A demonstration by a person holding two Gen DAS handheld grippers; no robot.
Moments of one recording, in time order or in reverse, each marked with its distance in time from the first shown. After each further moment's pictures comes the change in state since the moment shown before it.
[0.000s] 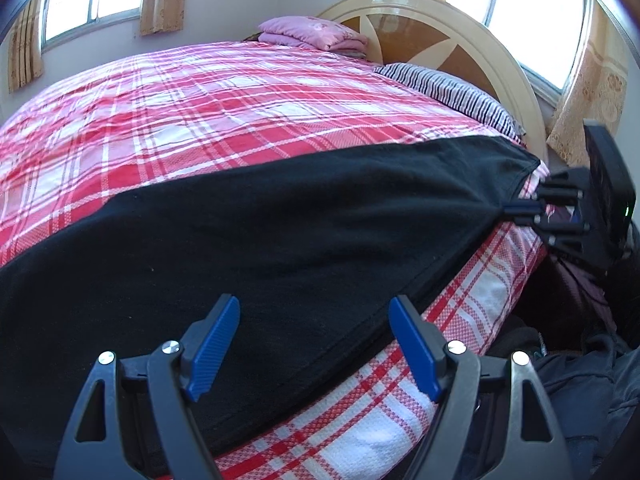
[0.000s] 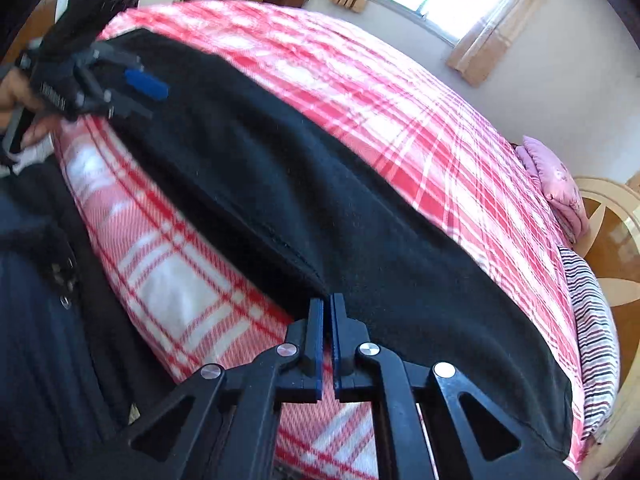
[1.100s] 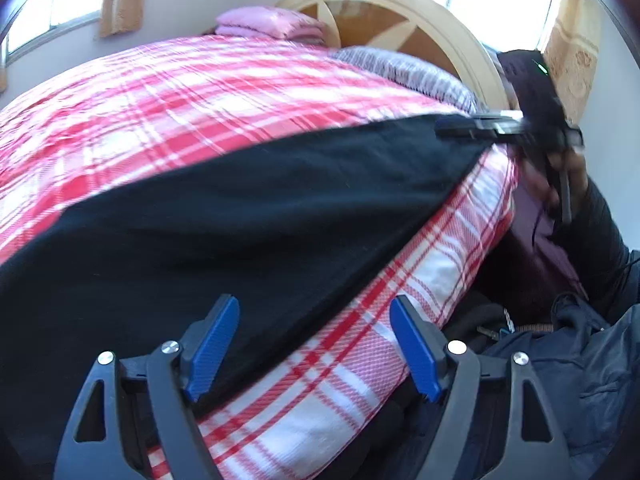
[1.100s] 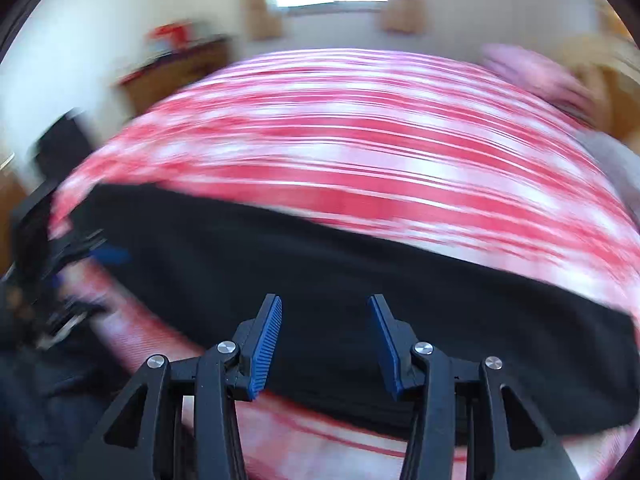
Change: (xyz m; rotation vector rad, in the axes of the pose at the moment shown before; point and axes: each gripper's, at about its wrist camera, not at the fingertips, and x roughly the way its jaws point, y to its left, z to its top) left arm -0.012 -0.030 -0.001 0.084 0.040 -0.097; right arm -0.002 -0.093 0.023 0.443 -0.117 0.281
